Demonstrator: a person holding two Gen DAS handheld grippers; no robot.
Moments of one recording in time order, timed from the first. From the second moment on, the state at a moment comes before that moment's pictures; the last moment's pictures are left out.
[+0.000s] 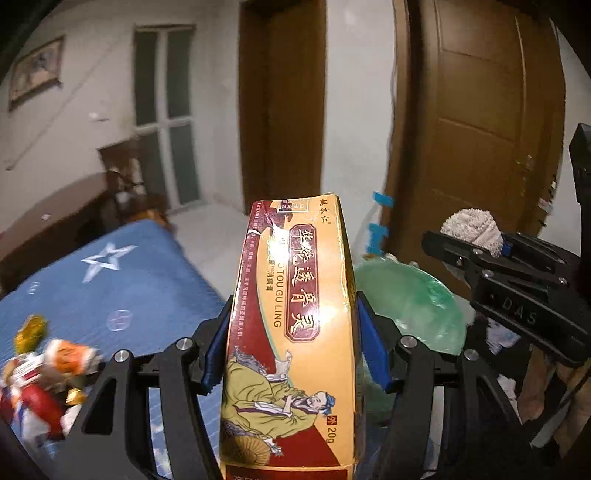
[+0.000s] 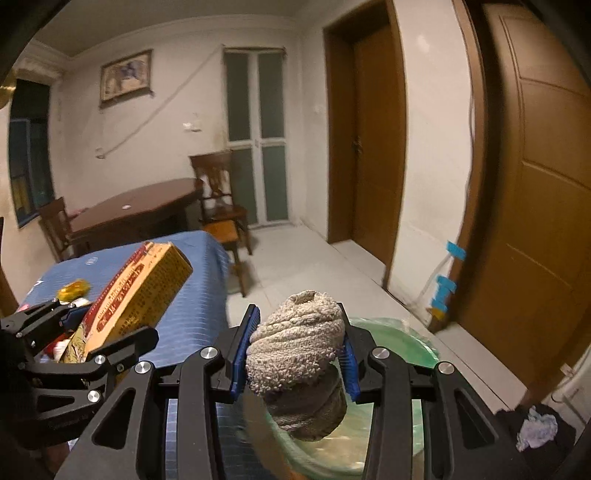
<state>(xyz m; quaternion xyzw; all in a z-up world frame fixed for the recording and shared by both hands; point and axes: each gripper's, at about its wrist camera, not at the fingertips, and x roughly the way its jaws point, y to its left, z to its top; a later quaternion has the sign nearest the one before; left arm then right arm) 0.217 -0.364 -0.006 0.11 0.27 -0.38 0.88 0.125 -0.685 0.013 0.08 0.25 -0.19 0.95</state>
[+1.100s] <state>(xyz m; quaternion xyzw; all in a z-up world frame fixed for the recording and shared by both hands) 0.258 -0.507 -0.073 0.14 0.38 -0.45 0.80 0.136 -0.786 -0.109 0.16 0.34 -0.23 0.90</state>
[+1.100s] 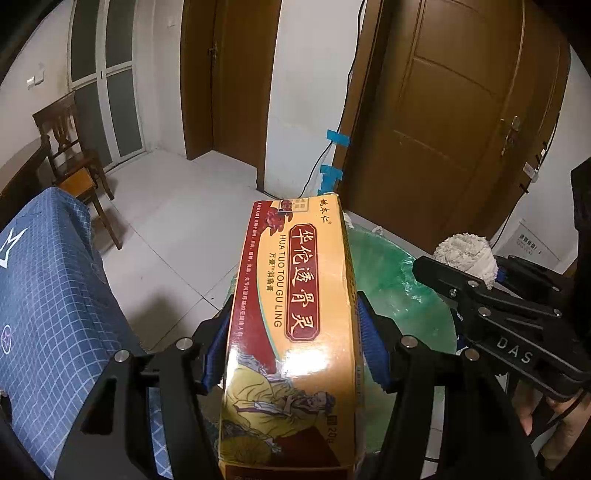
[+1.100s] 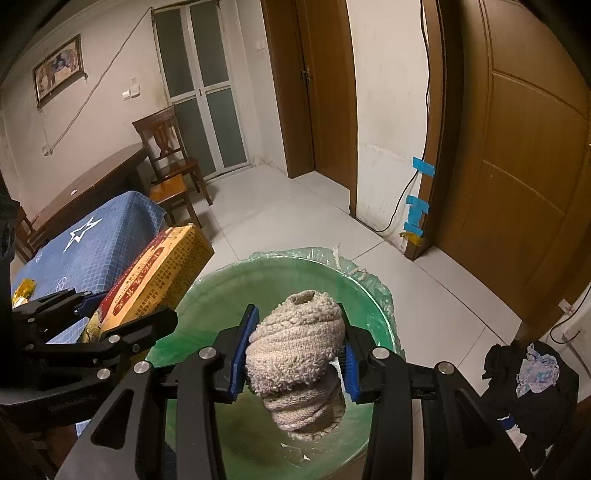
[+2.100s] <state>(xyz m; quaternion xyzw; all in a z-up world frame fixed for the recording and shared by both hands) 0.246 -0.445 -0.061 0.12 0.37 -0.42 0.82 0.089 -0.745 -0.089 0.17 0.29 -0.22 0.92</state>
